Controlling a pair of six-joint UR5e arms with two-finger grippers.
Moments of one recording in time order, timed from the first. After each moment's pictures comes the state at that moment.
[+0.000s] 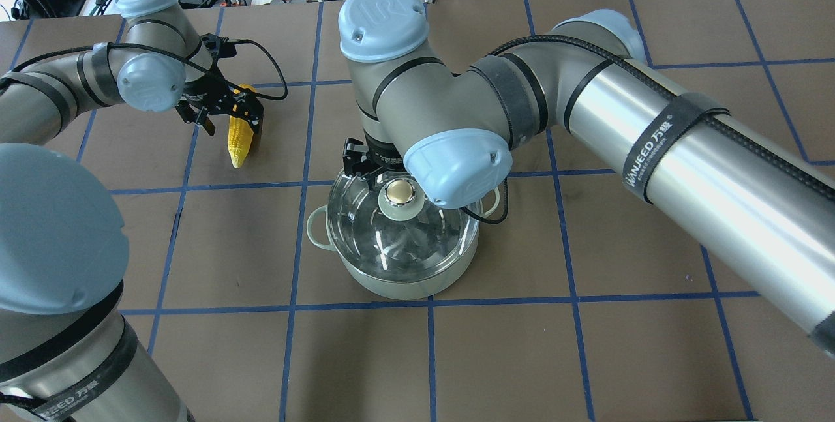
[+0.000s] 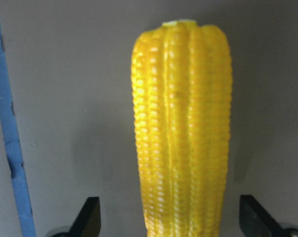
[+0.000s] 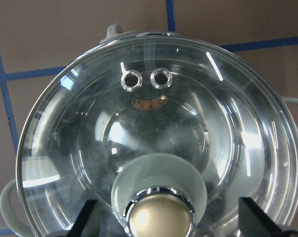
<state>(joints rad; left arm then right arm) -1.36 -2.19 -1.52 -1.11 1.57 0.22 2.06 -1.30 1.60 -1.85 -1.53 0.59</state>
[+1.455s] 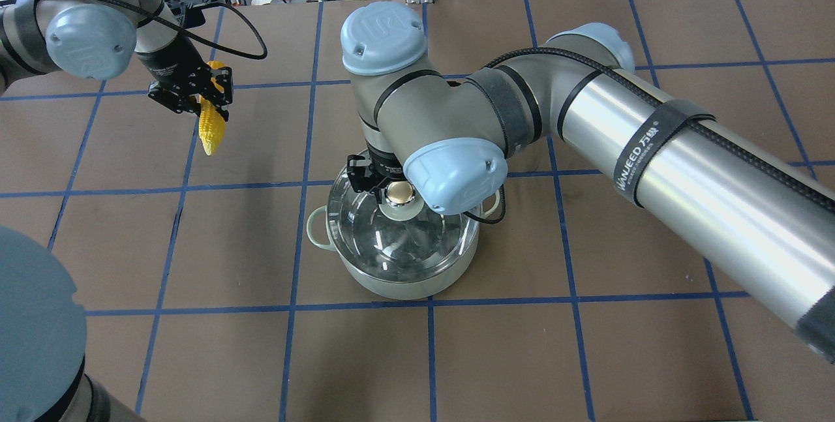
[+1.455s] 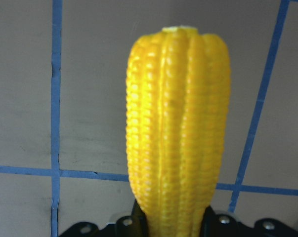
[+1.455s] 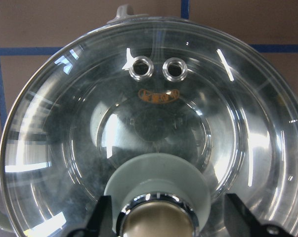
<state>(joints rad) -1.36 -1.98 -1.51 -1.35 1.54 0.07 2.06 -1.29 1.62 -1.86 -1.53 0.48</state>
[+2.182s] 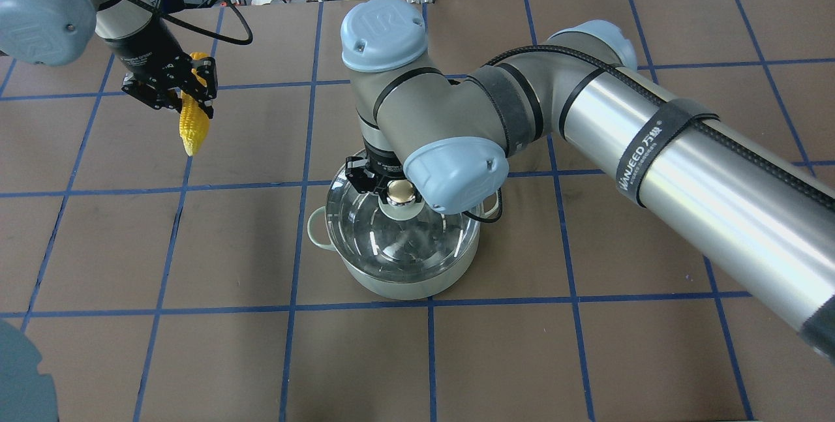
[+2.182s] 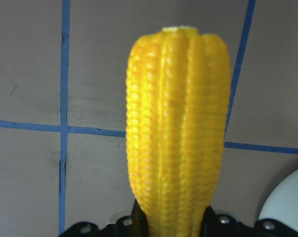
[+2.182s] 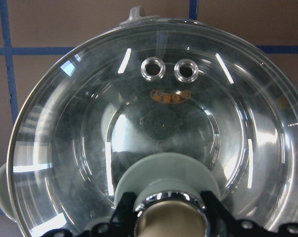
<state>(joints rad) -1.36 -1.86 -1.51 -1.48 1.54 0.07 2.06 -1.29 1.62 -1.87 -1.51 0.48</state>
